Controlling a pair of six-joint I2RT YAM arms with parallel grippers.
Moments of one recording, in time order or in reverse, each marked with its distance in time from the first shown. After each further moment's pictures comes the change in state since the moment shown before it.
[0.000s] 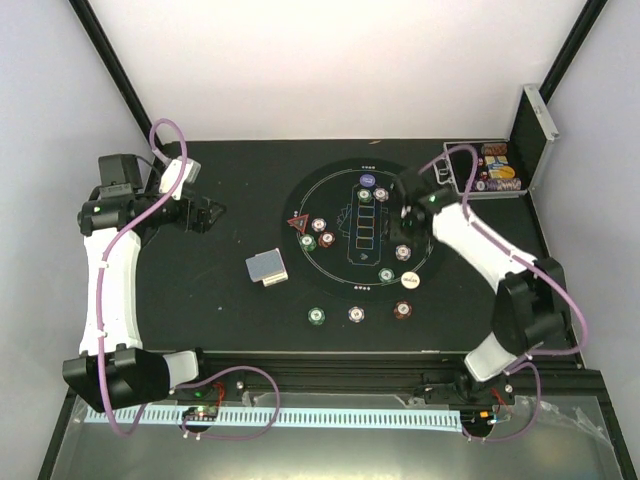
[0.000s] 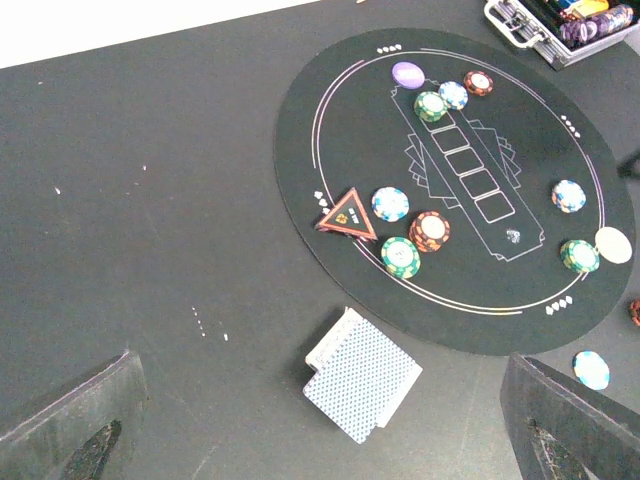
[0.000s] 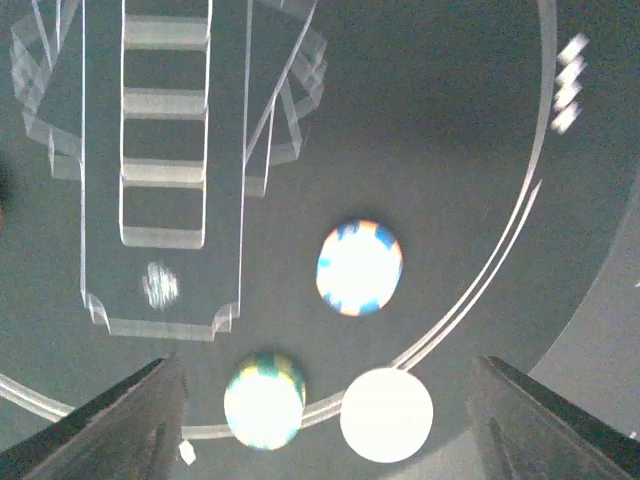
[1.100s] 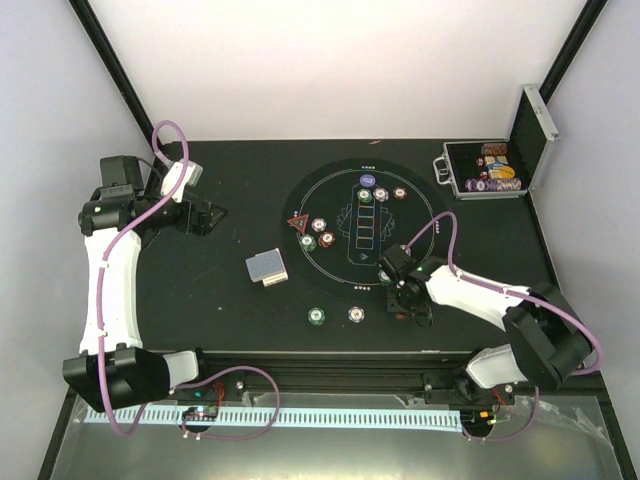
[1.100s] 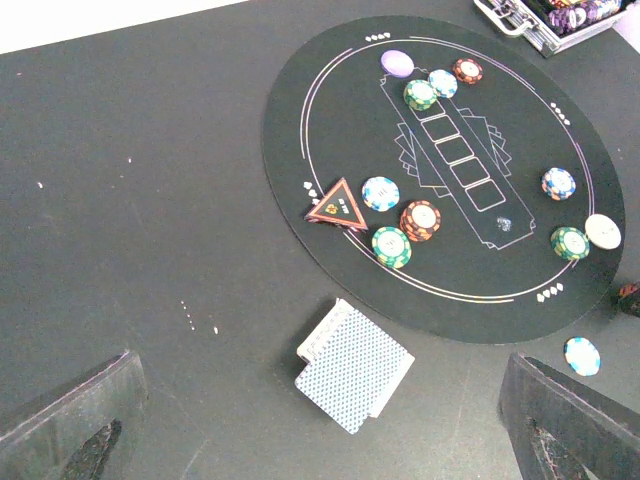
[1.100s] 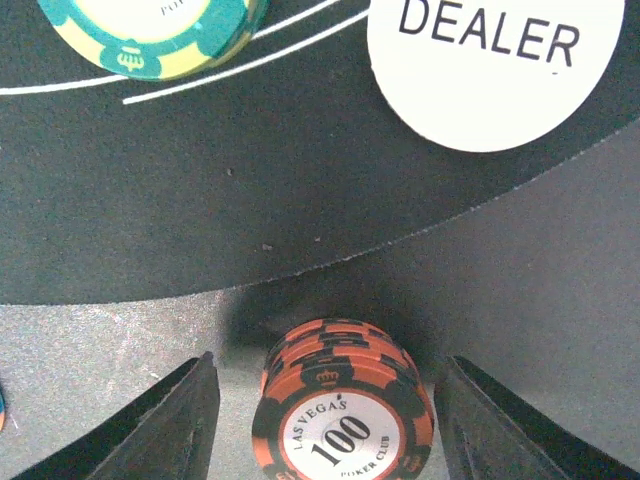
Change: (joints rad) left arm 0.000 0.000 -0.012 -0.023 0.014 0.029; right arm 0.285 -0.231 -0.626 0.160 -0.058 0.233
